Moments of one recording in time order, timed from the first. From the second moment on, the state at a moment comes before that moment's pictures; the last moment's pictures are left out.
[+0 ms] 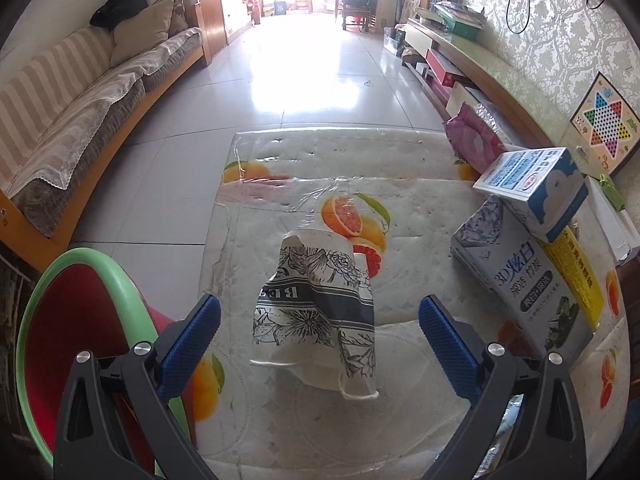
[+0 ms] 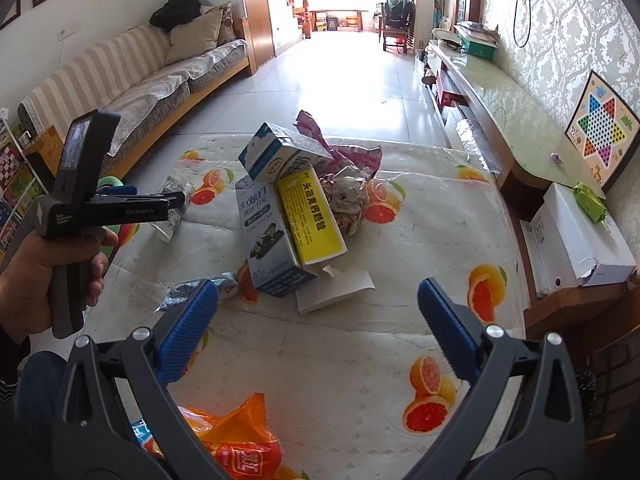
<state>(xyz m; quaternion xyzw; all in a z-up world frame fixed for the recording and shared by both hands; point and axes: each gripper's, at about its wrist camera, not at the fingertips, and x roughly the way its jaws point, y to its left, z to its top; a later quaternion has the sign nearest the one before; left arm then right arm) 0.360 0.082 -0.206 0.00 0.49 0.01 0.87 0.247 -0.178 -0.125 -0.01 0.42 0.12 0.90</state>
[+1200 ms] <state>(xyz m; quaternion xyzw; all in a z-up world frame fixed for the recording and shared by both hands) 0.334 0.101 -0.193 -0.01 0.47 -0.02 0.88 0.414 -0.083 -0.156 0.01 0.47 0.03 0.88</state>
